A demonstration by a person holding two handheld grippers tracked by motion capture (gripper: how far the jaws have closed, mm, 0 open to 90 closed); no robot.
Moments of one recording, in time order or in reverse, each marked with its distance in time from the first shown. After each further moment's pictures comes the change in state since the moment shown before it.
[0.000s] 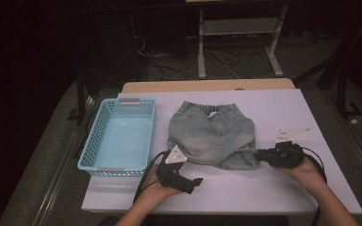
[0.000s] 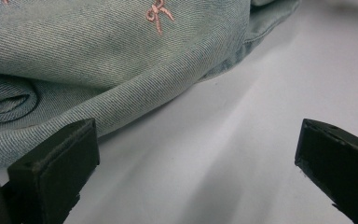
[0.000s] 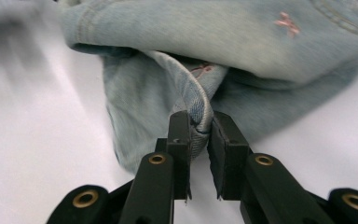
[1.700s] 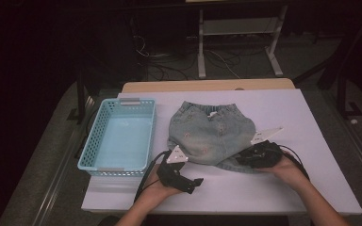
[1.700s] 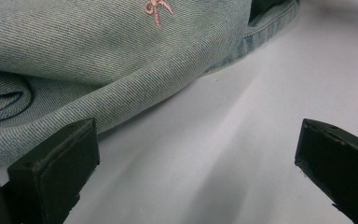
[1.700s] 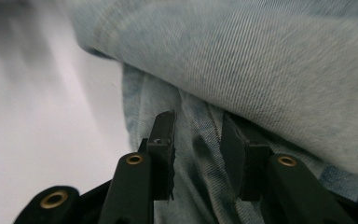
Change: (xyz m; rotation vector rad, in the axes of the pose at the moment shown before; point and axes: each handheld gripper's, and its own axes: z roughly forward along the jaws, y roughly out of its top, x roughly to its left) left arm 0.000 0.000 0.004 0.020 -0.007 0.001; right arm 0.019 0.021 0.050 0.093 0.062 -0.083
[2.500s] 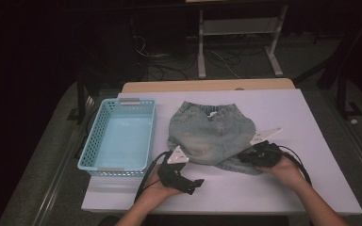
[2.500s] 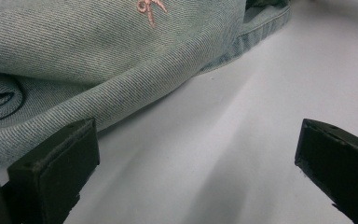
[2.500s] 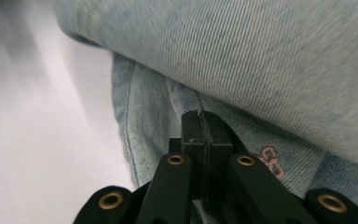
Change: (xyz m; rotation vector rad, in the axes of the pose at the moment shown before) left arm -0.001 0.000 0.001 0.005 -0.009 0.005; right arm -0.004 -0.003 0.000 0.007 0.008 0.029
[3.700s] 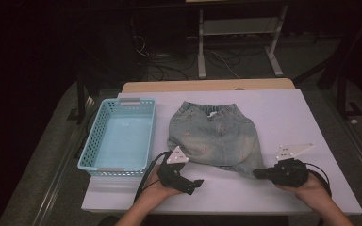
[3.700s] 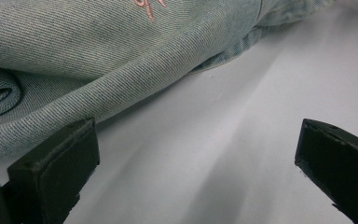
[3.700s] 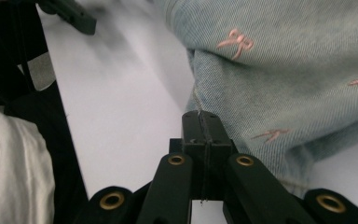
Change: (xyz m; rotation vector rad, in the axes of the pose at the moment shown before) left arm 0.000 -0.001 -0.001 0.003 -0.006 -0.004; right arm 0.035 -0.042 -0.060 -0.082 0.095 0.050
